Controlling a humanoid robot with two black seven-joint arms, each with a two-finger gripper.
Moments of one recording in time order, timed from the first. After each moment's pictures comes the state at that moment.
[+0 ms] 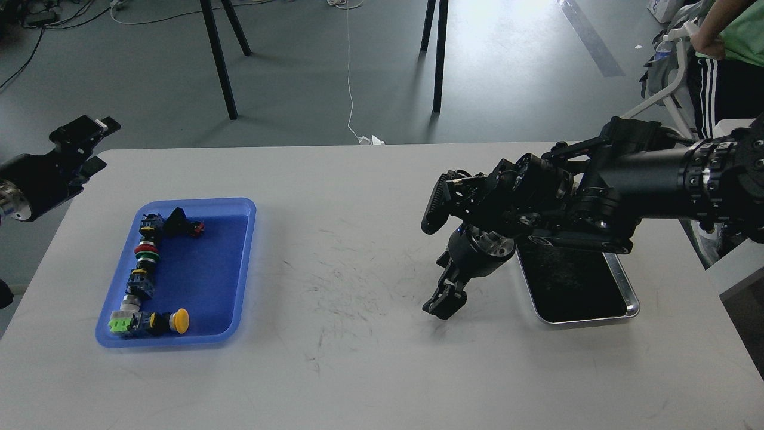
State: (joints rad) left arm -0.90 0.90 -0.02 -0.85 0.45 -0.19 -0.49; right arm 1.58 -0.08 -0.76 1.08 -1.43 0.34 0.49
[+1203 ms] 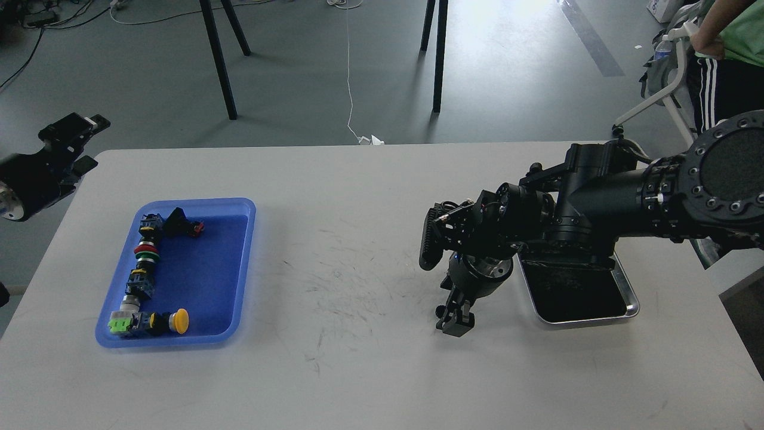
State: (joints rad) left arm -0.89 0.90 -0.04 -0.83 0.42 -0.19 -0.49; right arm 1.55 0.00 -0.86 1.04 -1.51 0.29 0.49
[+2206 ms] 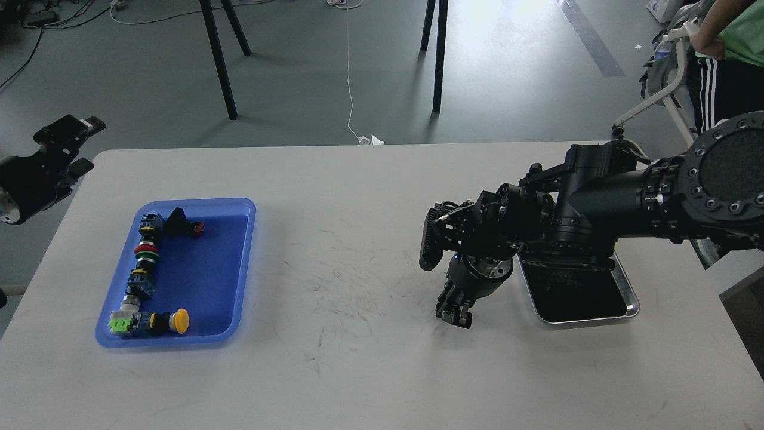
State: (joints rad) left arm -0.87 0.91 -0.06 -0.83 0.42 -0.19 -0.49; right arm 1.55 0.00 -0.86 1.04 -1.51 0.29 0.49
